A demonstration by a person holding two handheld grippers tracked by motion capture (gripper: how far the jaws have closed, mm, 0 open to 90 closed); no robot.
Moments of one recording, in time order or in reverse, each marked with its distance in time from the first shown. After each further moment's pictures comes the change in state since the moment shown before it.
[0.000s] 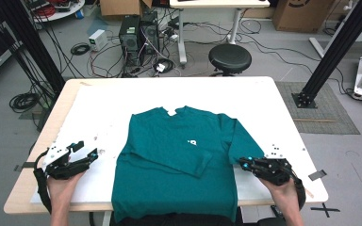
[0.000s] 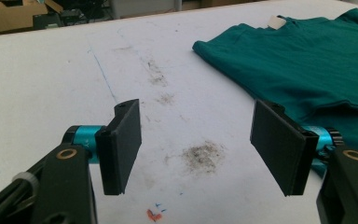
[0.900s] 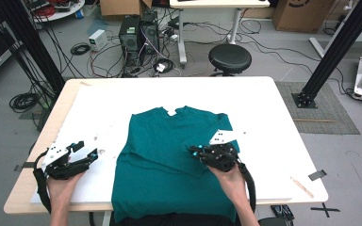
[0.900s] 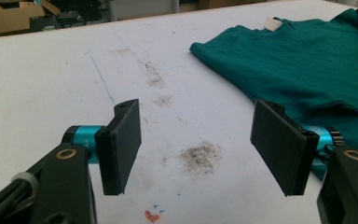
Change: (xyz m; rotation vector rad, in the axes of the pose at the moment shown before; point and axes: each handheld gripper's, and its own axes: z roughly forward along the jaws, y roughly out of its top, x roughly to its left) left arm 0.000 0.000 -0.001 -0.007 -0.011 -0.001; right arm 0.070 0.081 0.101 -0.005 0.085 -0.038
